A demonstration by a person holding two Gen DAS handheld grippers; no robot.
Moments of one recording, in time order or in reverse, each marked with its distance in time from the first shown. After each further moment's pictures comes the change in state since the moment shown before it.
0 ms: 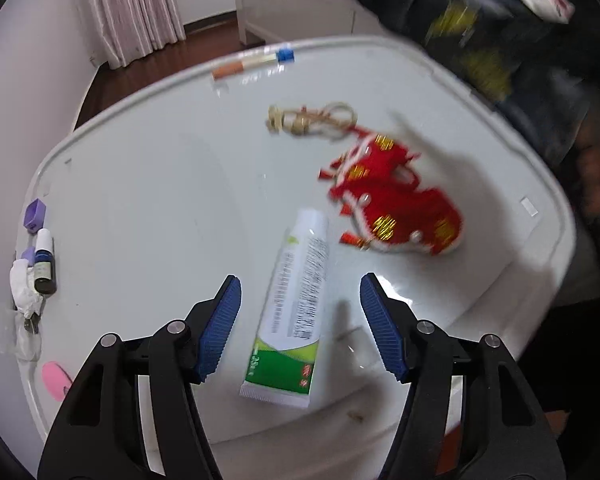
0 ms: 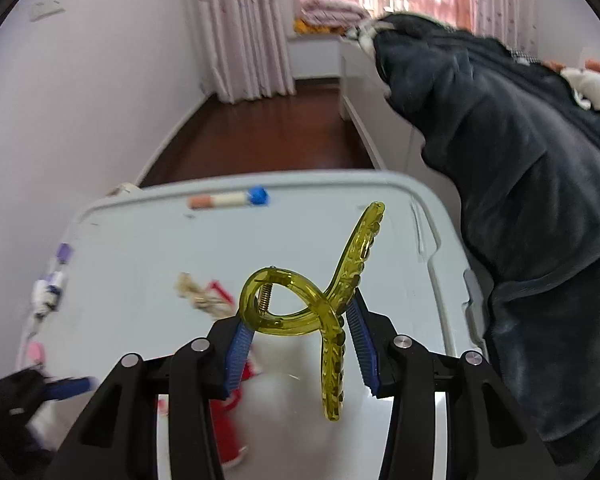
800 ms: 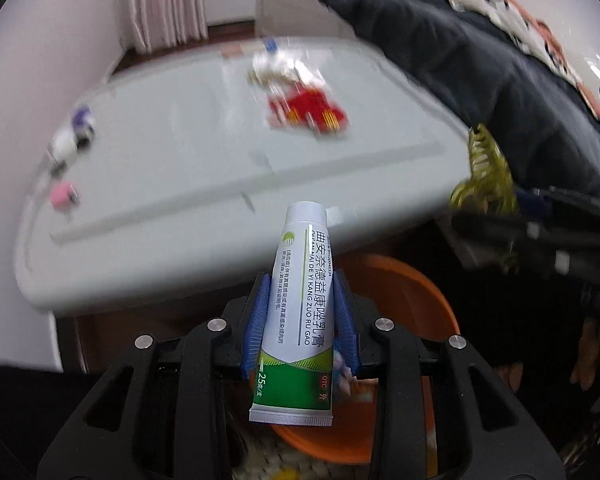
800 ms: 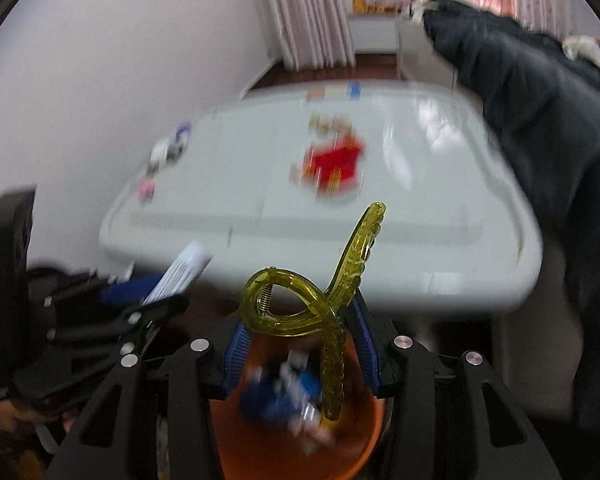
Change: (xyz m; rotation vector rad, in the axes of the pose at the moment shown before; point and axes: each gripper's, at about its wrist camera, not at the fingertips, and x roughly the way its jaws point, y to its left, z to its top) left arm -0.098 -0.080 -0.145 -0.146 -0.046 -0.058; right arm -0.141 0.053 -0.218 -0.069 0.144 0.184
